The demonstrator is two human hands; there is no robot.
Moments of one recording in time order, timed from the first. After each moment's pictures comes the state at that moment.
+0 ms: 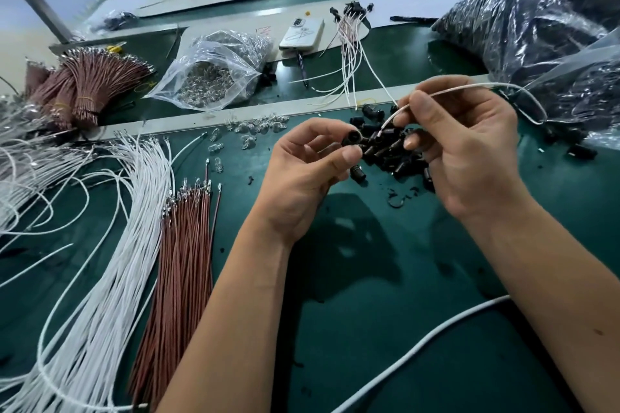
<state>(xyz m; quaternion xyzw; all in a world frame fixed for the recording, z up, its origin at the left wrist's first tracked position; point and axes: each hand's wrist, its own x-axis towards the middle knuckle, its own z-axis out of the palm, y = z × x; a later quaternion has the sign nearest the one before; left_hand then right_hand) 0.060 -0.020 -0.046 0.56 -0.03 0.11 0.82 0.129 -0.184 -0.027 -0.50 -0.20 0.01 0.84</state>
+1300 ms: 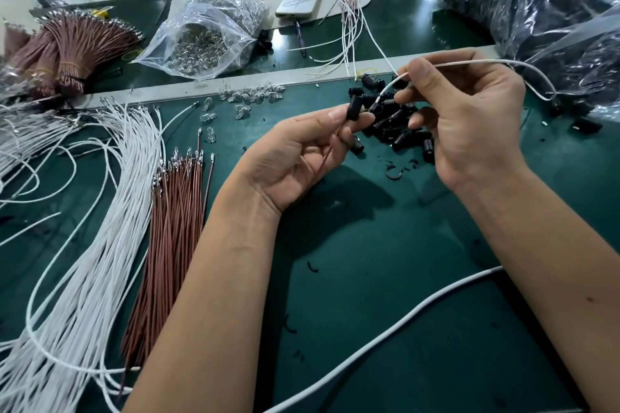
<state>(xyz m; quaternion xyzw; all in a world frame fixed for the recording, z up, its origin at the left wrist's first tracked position) 0.061 -0.005 -0.044 0.39 0.11 -0.08 0.91 0.133 -0.182 -0.038 -0.57 -0.14 -0.03 0.81</state>
